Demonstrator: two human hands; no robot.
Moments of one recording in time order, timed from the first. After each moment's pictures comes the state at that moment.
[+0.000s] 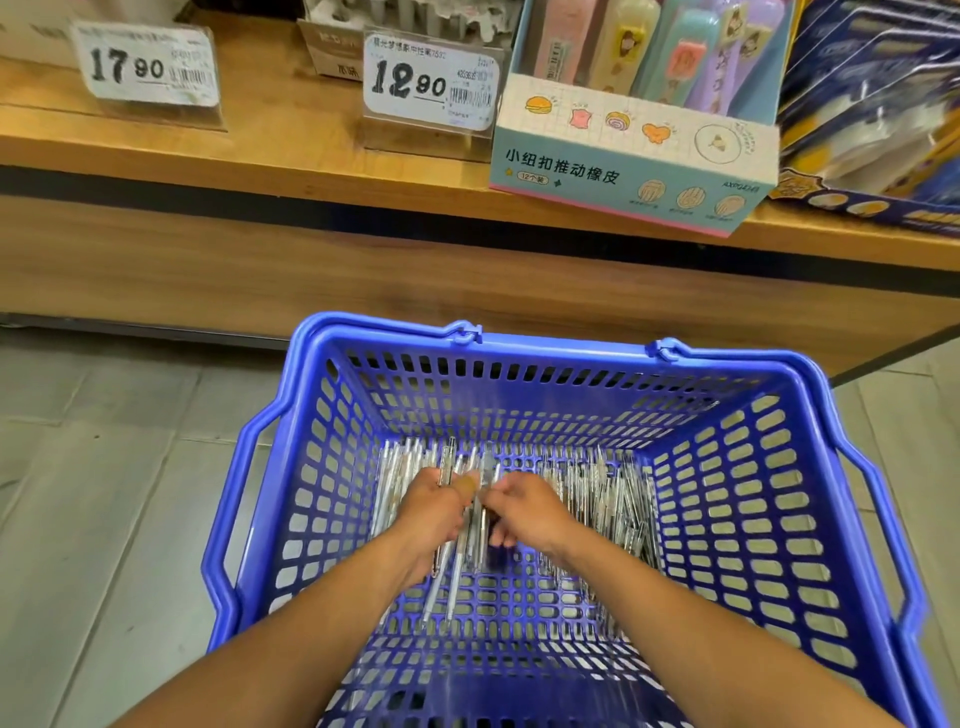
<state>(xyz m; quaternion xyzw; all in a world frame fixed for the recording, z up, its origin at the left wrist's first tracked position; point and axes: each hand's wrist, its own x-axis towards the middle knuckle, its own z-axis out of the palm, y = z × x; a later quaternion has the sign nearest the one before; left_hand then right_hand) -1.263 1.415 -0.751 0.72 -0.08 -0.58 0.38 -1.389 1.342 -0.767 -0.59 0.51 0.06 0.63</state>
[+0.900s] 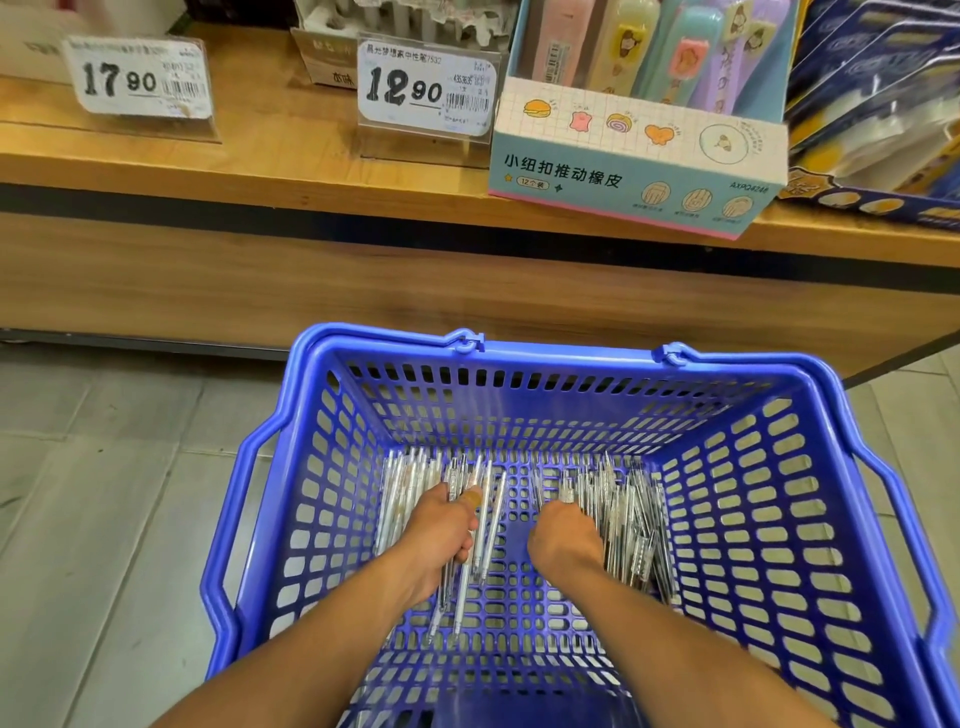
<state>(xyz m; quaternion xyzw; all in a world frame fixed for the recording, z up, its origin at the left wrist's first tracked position) -1.266 1.417 -0.755 0.69 -0.05 -0.61 0.39 -1.403 1.349 -0.805 -0.72 0.60 0.25 0.23</state>
